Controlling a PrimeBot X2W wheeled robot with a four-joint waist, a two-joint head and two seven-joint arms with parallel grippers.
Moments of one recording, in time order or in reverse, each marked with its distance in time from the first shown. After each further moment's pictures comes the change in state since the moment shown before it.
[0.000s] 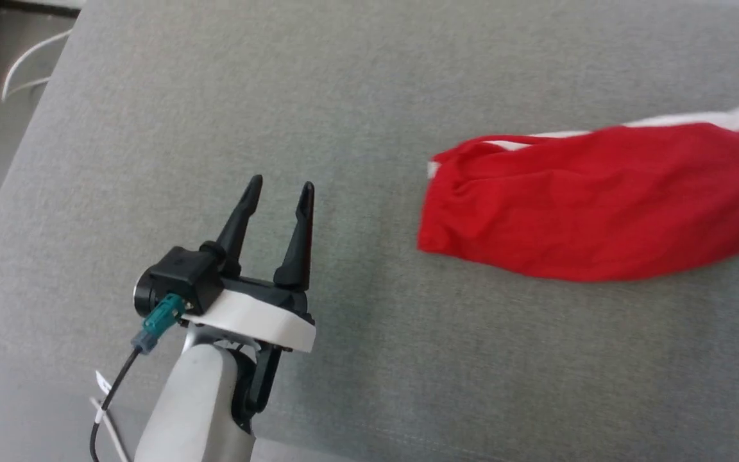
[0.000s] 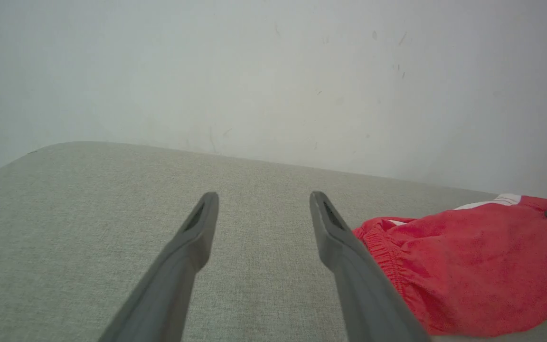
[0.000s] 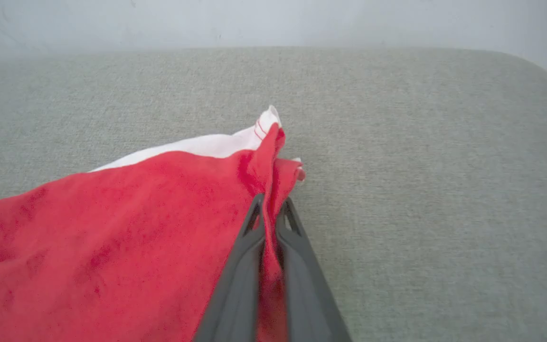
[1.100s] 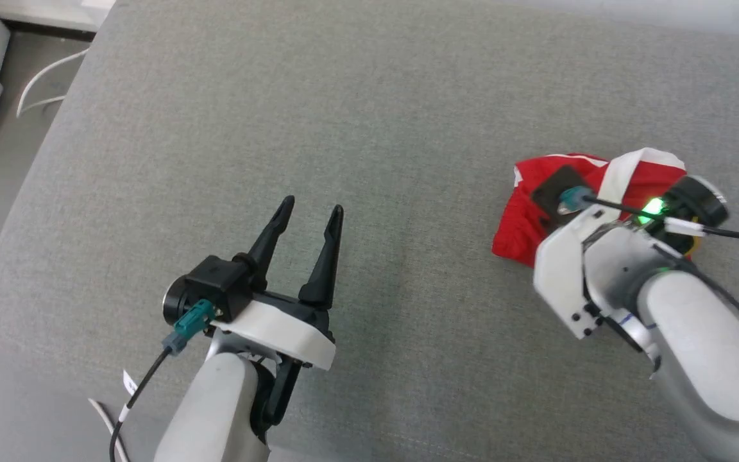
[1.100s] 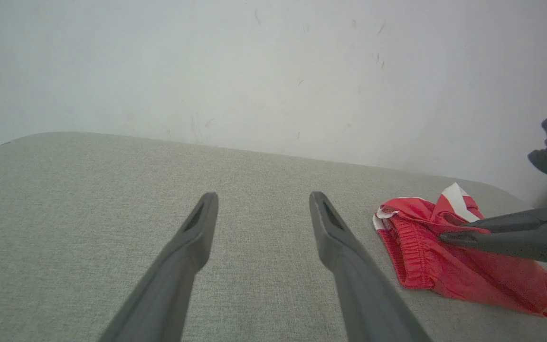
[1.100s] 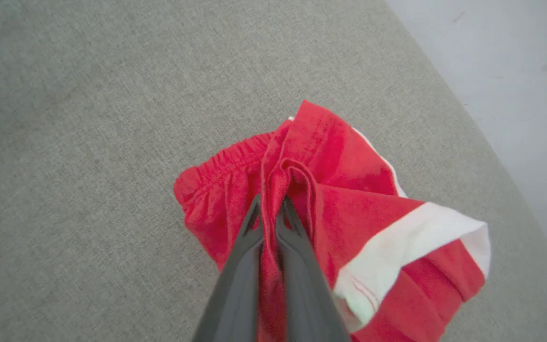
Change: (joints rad) left arm 0.000 -0.001 -0.065 0.070 -0.013 -0.020 0.000; right arm 0.016 -0.169 0.833 -0.181 0.029 0.000 0.151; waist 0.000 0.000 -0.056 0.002
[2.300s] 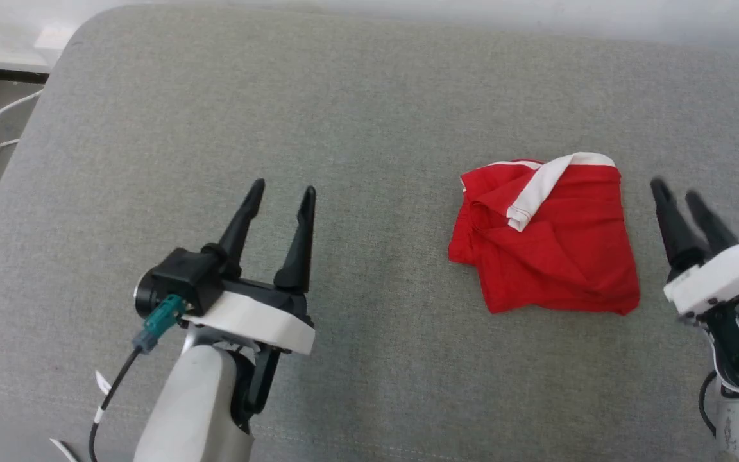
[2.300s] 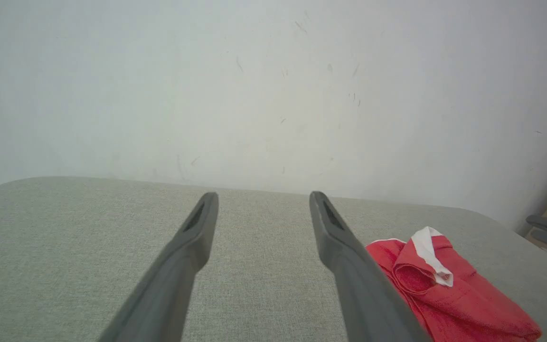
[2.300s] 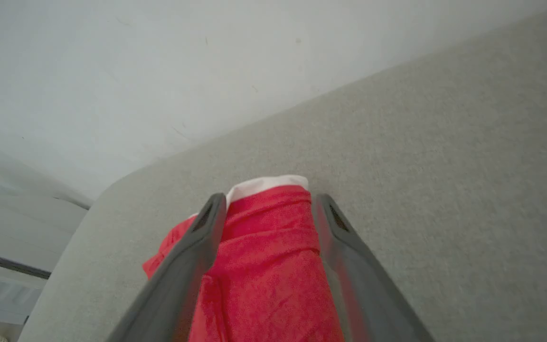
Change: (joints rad) left arm 0.000 0.000 0.064 -0.045 0.021 0.001 0.000; right arm 0.229 0.299 -0.703 -0.035 0.424 0.000 -0.345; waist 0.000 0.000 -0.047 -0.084
